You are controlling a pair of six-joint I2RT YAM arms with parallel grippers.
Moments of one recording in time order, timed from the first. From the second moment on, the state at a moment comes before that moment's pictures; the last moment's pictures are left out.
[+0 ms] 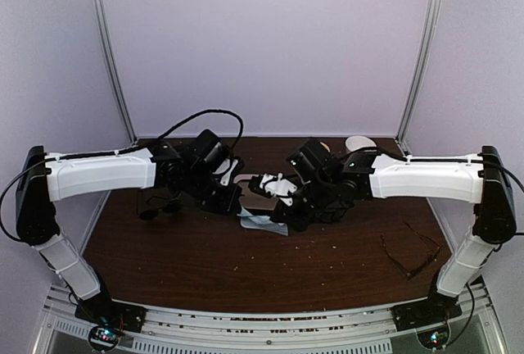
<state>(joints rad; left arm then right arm) -0.87 1.64 1.27 -0.60 0.10 -0.51 0.97 1.66 1.28 -0.48 -0.16 -0.24</state>
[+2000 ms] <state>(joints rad) -0.94 1.73 1.13 -0.66 0.27 -0.64 1.11 1.80 1.10 -0.36 -0.33 -0.03</state>
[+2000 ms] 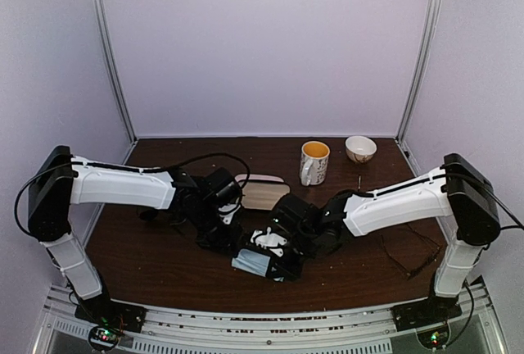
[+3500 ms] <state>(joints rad) -0.93 1.81 1.22 -0.74 0.30 -0.64 1.03 1.86 1.14 -0.42 -0.42 0.03</state>
